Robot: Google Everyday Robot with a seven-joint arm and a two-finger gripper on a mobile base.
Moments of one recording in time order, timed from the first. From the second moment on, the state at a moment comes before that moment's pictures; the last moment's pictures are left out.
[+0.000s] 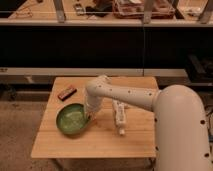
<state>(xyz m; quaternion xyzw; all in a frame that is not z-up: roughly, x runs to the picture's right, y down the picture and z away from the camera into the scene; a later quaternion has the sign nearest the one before) -0.086 0.159 0.852 -0.18 -0.37 -0.62 0.67</state>
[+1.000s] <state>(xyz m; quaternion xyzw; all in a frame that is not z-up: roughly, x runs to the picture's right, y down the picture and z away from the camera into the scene) -0.024 0.237 0.774 -0.19 -0.33 -0.65 0.66</state>
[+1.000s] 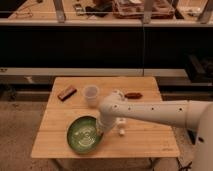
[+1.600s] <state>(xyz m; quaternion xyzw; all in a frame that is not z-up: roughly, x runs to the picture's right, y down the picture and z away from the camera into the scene) -0.121 0.253 0.753 -0.15 -0.36 -0.71 0.59</state>
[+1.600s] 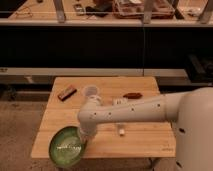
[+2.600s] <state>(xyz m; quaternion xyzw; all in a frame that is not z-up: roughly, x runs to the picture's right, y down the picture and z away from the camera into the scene) -0.146 0.167 0.819 -0.16 -0.35 -0.67 0.63</state>
